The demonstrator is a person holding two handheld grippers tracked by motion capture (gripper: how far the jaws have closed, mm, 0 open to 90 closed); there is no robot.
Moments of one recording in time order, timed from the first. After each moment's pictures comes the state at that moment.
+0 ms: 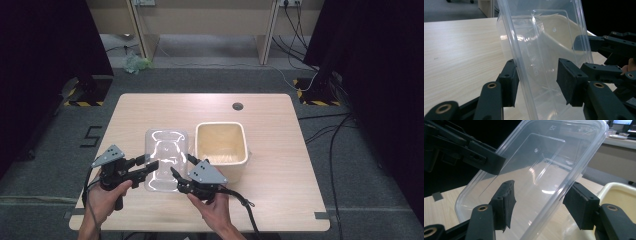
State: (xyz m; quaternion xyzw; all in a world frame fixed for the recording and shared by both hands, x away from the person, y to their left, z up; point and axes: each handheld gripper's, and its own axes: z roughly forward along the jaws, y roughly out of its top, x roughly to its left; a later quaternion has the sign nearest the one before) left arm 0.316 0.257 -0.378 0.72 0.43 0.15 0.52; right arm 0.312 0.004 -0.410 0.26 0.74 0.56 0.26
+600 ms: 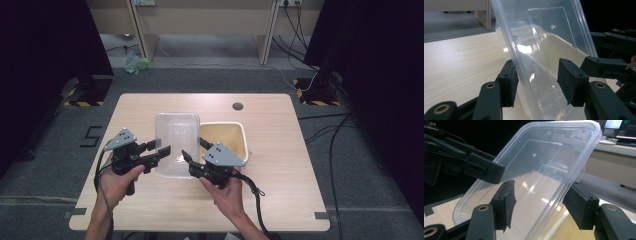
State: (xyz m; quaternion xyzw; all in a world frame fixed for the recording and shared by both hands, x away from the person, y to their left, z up) left arm 0.340 0.226 -0.344 0.72 0.41 0.16 0.54; right arm 0.331 -0.026 -0.368 0.28 0.72 0.58 0.26
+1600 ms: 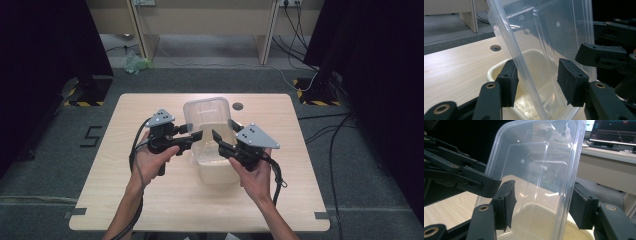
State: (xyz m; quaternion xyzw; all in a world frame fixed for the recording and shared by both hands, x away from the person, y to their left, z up) left arm 0.385 0.148 -0.324 0.74 0.37 0.14 0.54; right arm 0.359 -0.092 -0.338 0.31 0.70 0.56 0.31
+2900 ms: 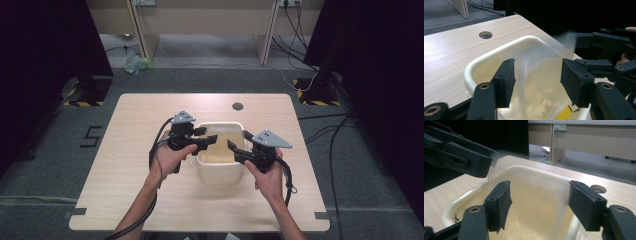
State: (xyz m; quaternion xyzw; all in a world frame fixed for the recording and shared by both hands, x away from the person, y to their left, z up) left arm 0.413 0.117 -0.355 0.77 0.38 0.10 0.51; right arm 0.382 -0.135 -0.393 0.37 0.71 0.54 0.24
